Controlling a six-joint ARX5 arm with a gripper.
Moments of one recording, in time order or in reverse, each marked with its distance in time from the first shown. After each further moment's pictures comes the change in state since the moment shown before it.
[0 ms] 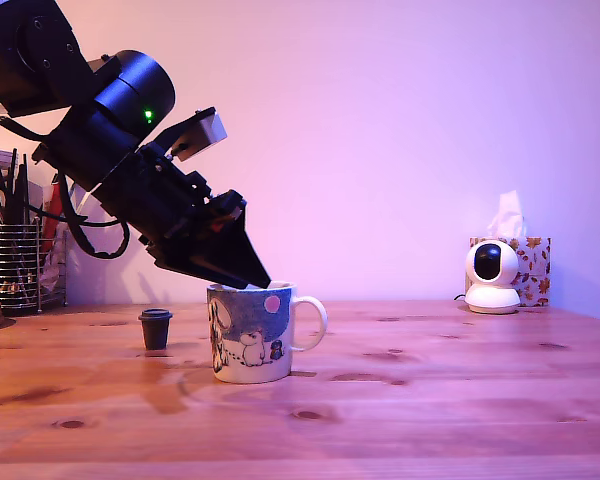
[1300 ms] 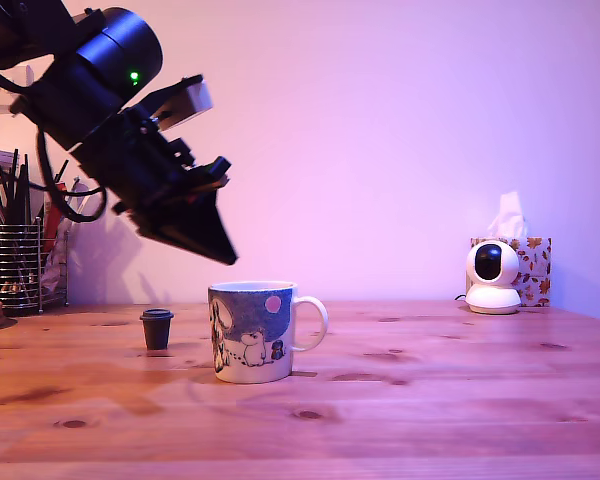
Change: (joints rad) arm 0.027 -0.114 0.000 -0.126 -0.124 -0.076
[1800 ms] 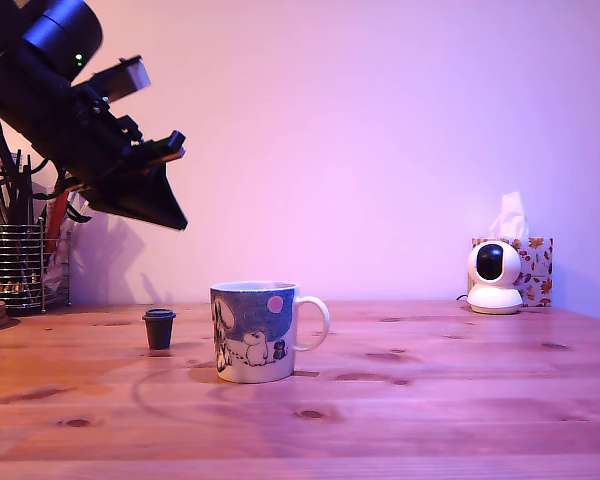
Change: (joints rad) arm 0.126 -0.047 -0.031 0.145 0.023 -0.072
